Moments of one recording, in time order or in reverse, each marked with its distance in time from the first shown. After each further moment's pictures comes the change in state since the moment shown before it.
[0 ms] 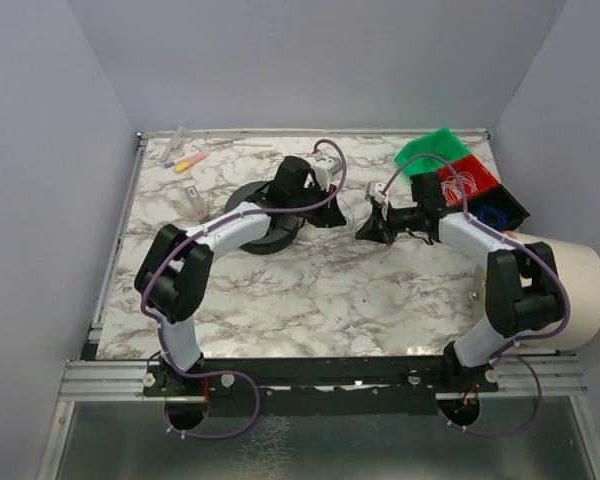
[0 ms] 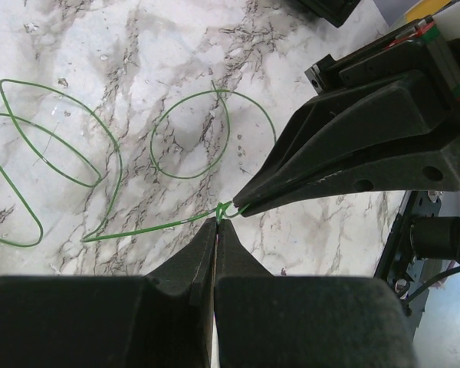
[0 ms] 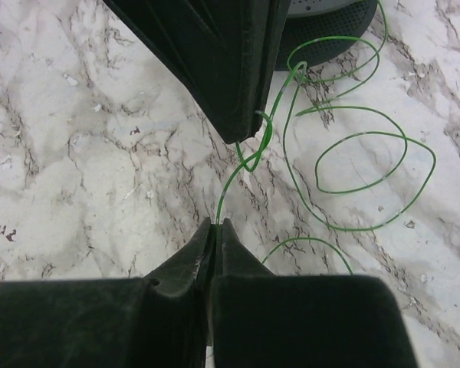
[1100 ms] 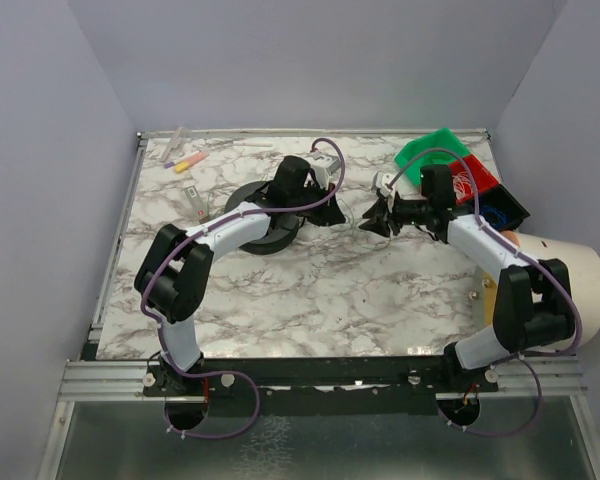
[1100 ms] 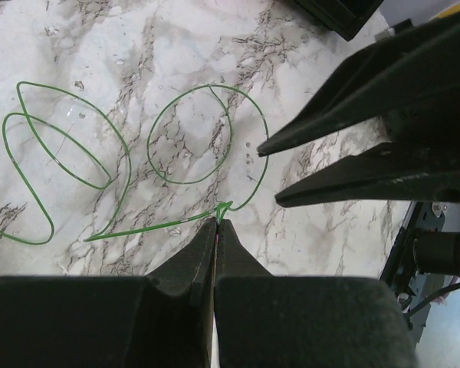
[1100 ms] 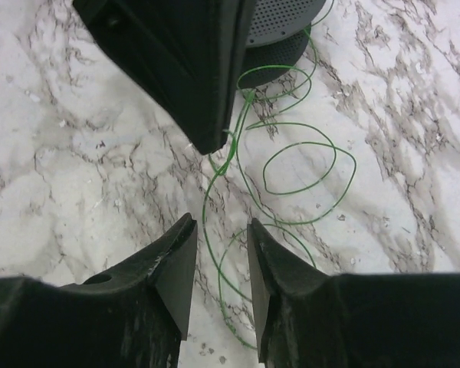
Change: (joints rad) left arm 0.001 0.000 -0.004 0.014 -0.036 -0.022; right arm -0.009 -0.084 0.003 0.106 0.055 0.109
